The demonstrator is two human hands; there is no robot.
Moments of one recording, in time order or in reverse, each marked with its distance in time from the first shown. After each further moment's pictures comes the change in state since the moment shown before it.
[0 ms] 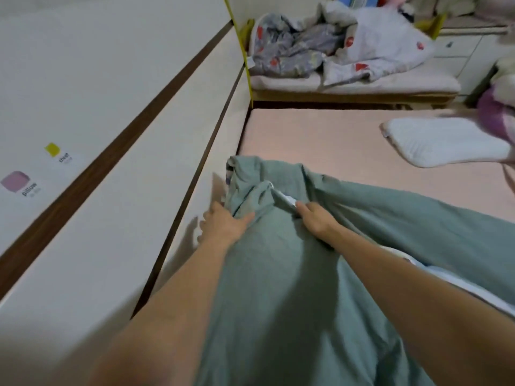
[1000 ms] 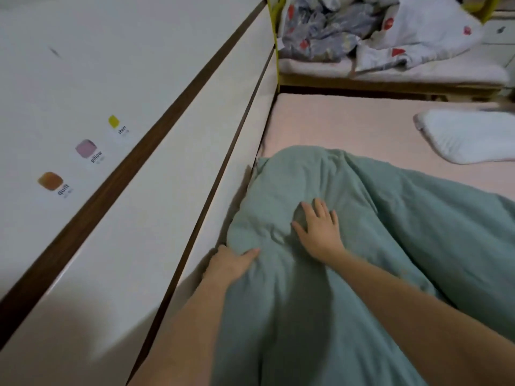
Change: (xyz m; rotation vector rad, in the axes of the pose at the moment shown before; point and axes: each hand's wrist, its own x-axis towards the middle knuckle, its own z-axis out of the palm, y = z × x) left_hand -0.035 -0.112 0.015 -0.057 -0.228 -0.241; right_hand -0.046 -0.013 0.067 -0.351 0.065 -0.182
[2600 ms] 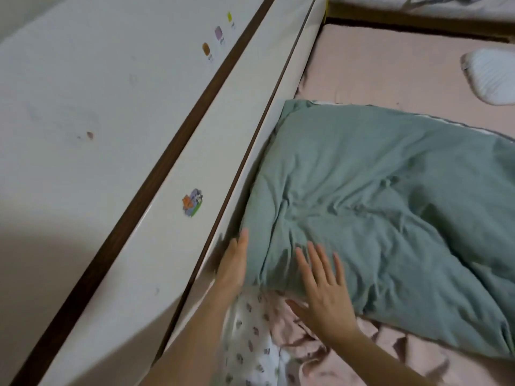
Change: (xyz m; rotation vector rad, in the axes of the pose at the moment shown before) left_hand -0.274 -0.190 -0.006 -0.509 0.022 -0.091; right_hand -0.387 -0.049 0.074 -0.220 -0.055 -0.409
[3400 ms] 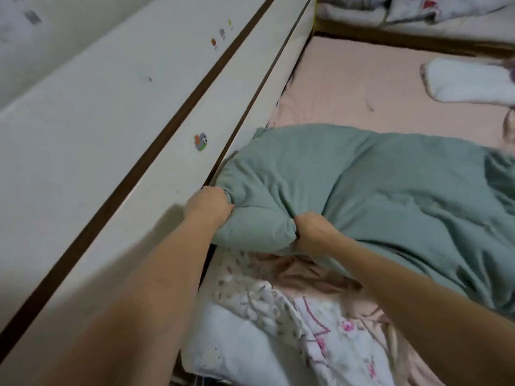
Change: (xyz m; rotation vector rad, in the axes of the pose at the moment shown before) left_hand -0.128 0.004 -0.027 1.150 0.238 0.339; right_hand -0.077 -0.012 -0.116 0.025 -0.378 0.003
